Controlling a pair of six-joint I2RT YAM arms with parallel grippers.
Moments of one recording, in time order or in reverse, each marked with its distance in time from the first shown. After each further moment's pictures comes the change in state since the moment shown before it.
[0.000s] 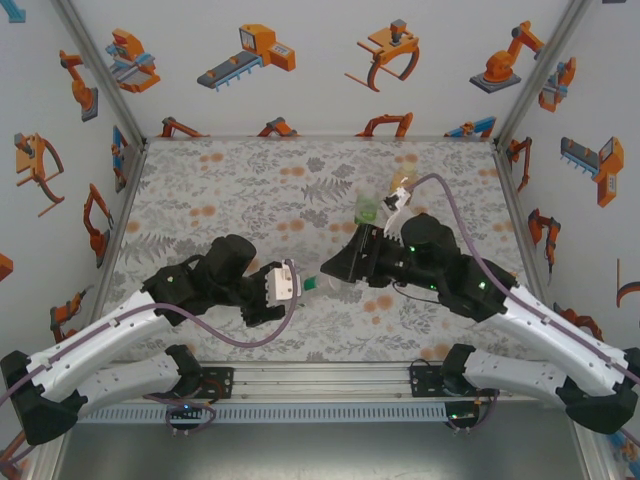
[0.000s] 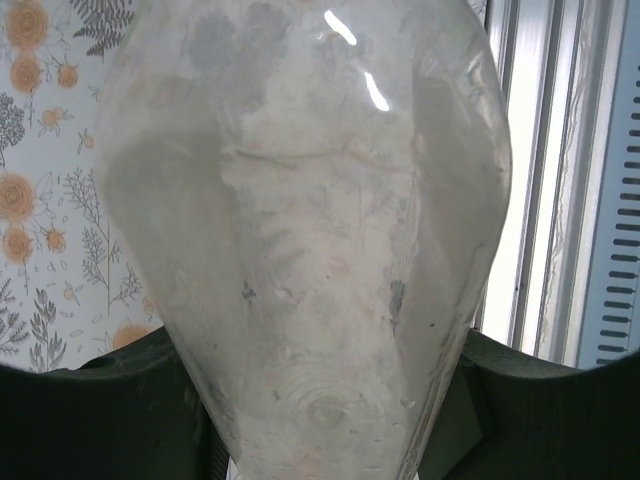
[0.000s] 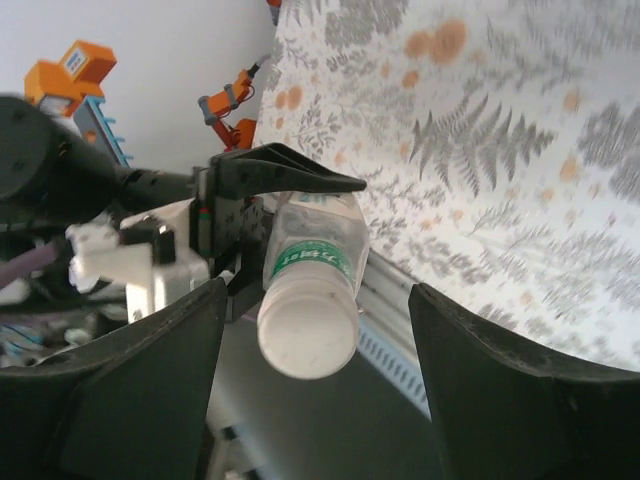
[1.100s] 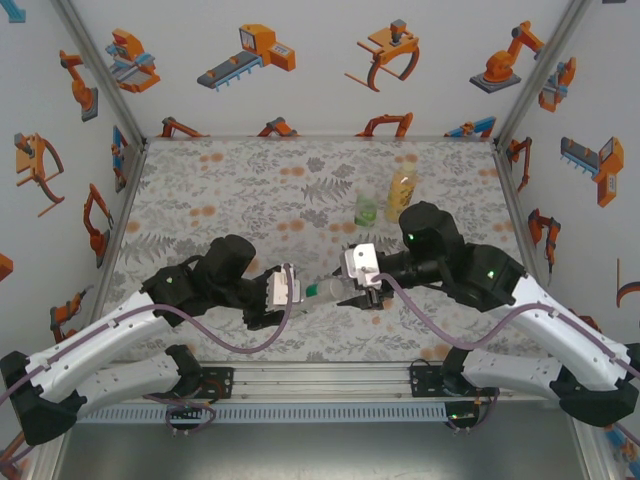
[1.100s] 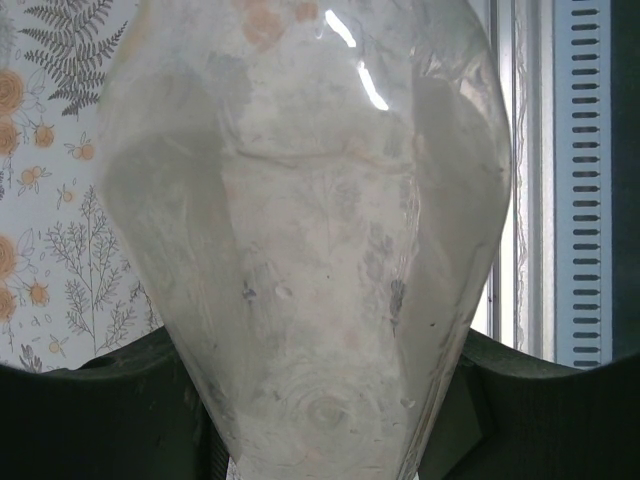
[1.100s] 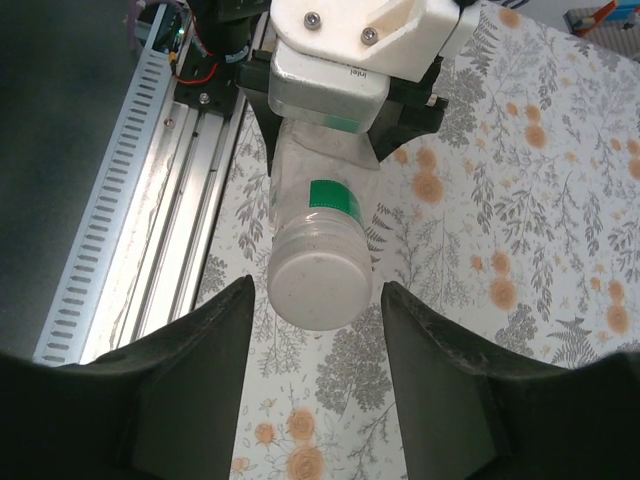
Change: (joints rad) left arm -0.007 -0.006 0.000 0.012 0.102 0.029; right arm 0.000 0.076 0.167 -0.208 -0.528 -1.546
